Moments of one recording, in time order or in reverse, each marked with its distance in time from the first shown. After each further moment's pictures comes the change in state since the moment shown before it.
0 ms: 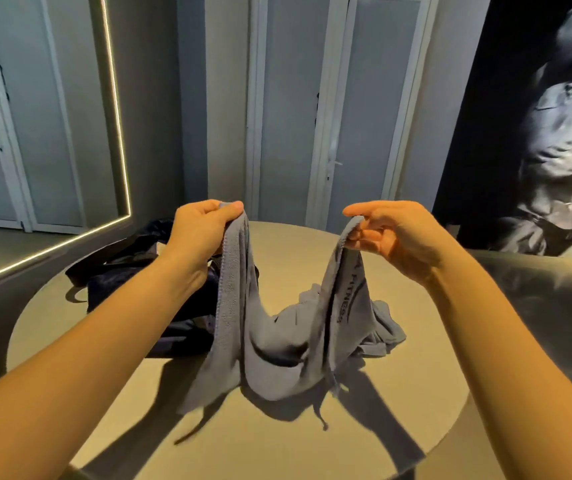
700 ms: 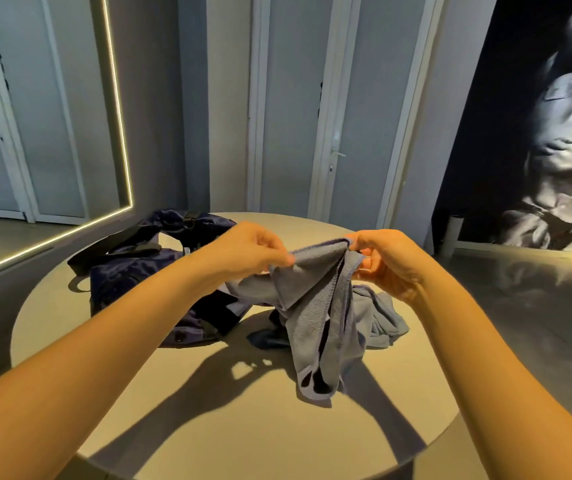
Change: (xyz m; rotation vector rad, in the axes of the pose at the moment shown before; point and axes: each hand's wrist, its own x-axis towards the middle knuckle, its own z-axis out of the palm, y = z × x) left_hand -0.008 -0.016 0.018 0.594 -0.554 0.048; right_hand 0.006 0.049 0.007 0.081 -0.083 0.219
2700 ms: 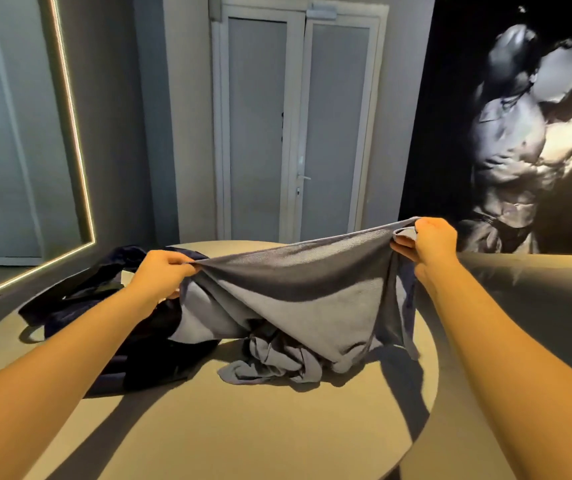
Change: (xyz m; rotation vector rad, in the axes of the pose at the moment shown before) left_hand 0.055 -0.075 -0.033 -0.202 0.418 -0.146; right_hand 0.039 -0.041 -0.126 0.161 0.836 -0.180
